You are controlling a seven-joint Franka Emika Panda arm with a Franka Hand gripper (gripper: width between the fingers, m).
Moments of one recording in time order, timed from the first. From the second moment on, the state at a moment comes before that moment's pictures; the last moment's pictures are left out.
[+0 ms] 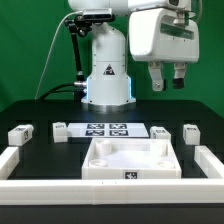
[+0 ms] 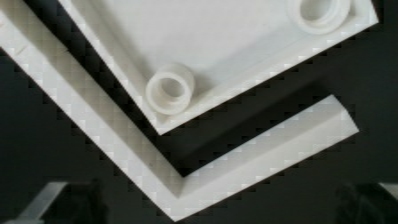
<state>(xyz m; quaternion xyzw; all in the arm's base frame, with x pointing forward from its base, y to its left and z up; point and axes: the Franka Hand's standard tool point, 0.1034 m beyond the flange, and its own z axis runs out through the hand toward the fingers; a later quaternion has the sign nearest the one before) 0.549 0.079 0.149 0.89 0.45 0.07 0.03</state>
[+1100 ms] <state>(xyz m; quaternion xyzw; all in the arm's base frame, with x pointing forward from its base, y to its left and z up) 0.530 0.072 0.126 0.84 0.53 0.07 0.03</state>
